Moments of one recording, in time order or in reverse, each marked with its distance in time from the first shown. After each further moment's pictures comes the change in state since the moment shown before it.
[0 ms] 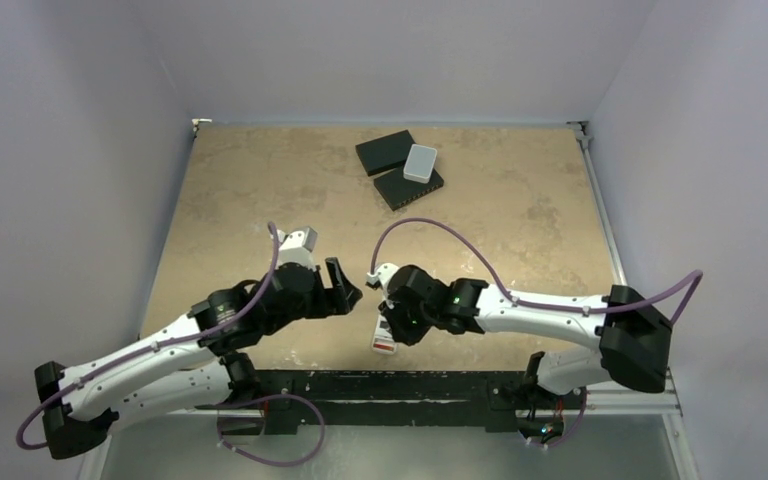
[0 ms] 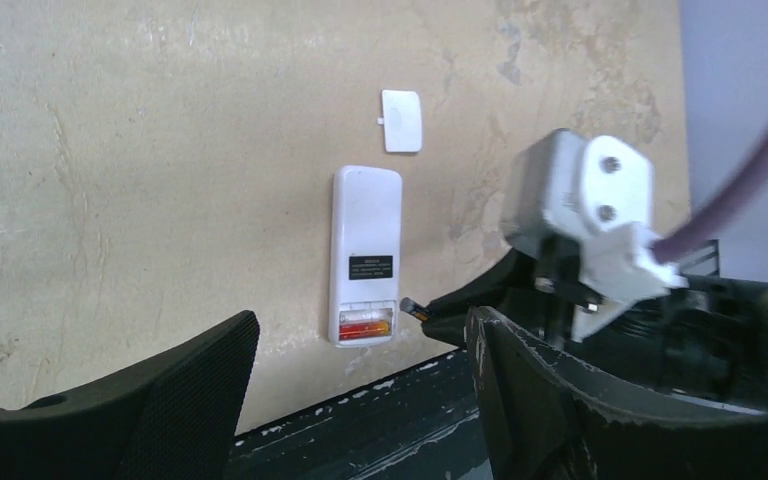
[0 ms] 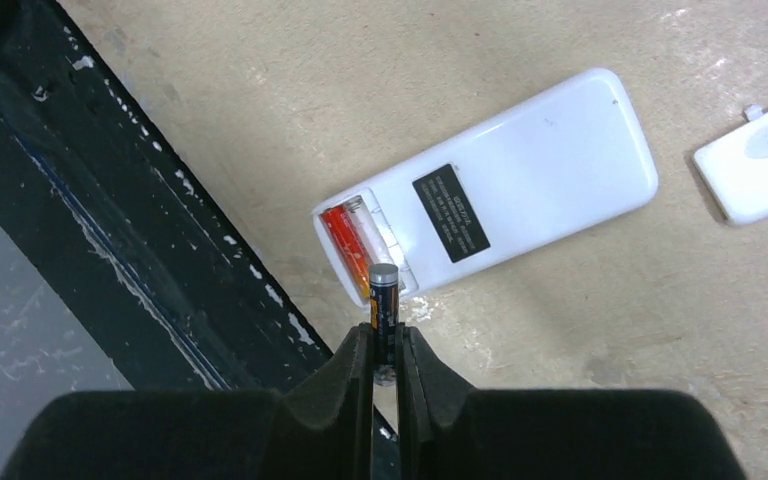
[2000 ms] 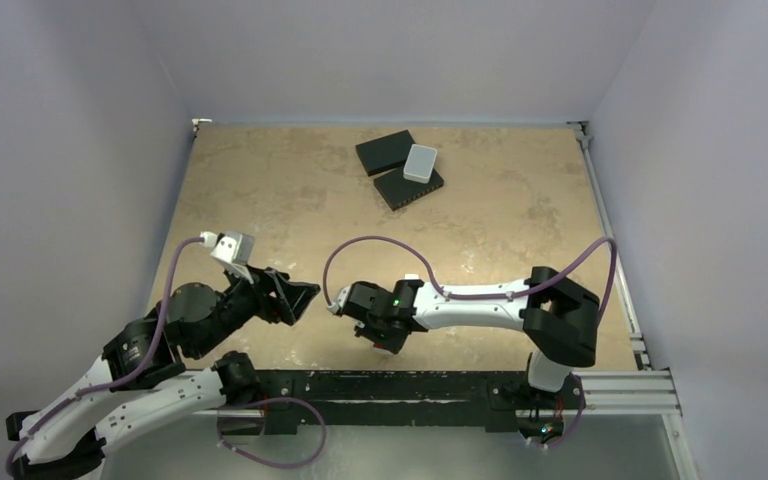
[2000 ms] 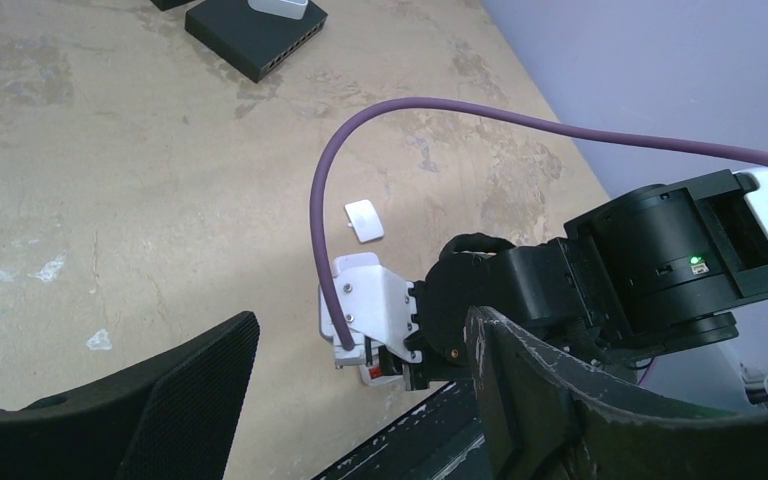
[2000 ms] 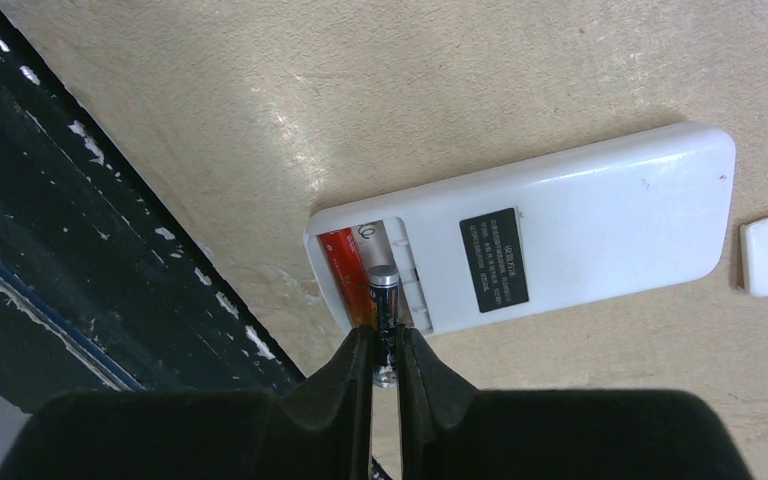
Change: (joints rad) left arm 0.000 -0.409 0.119 -0.109 -0.022 0.399; right arm 0.125 0.376 0.309 -0.263 0.123 -0.180
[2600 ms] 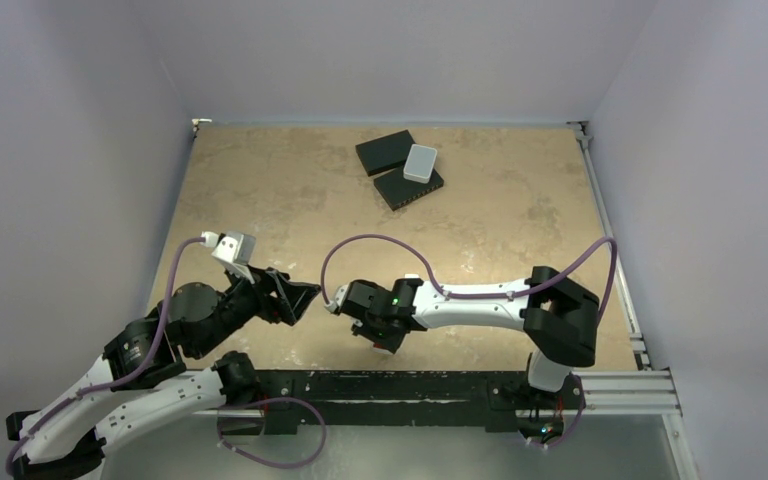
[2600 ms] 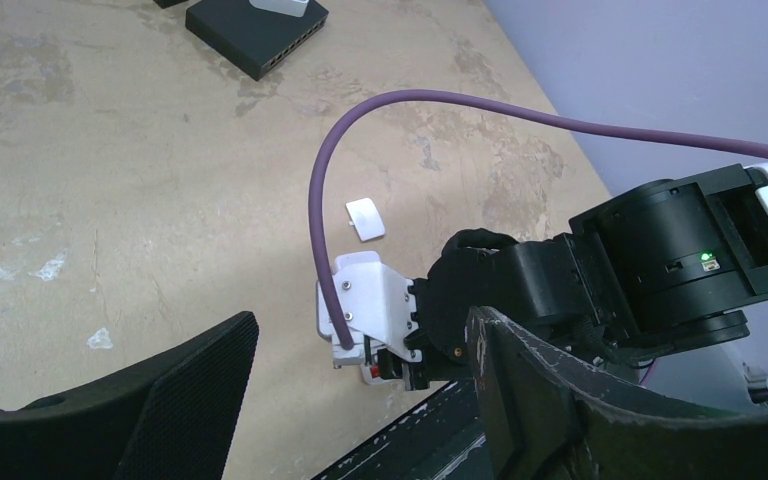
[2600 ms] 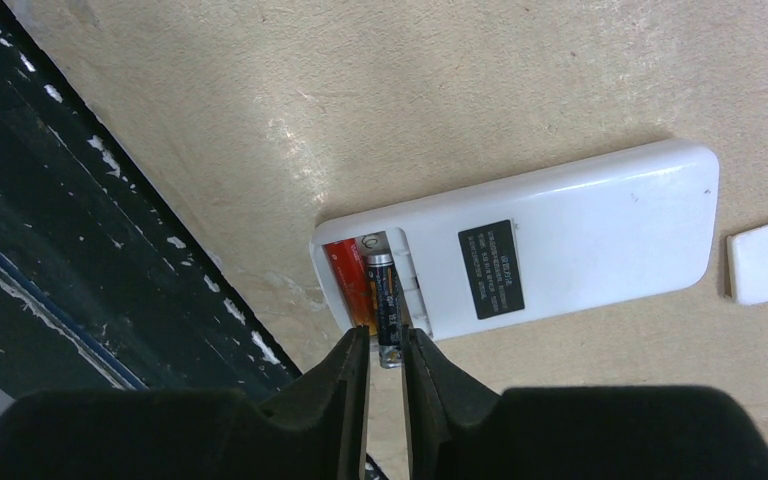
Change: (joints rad) left arm 0.000 0.003 -0.003 0.000 0.000 0.000; right arm 0.000 0.002 0.017 0.000 0.001 -0.007
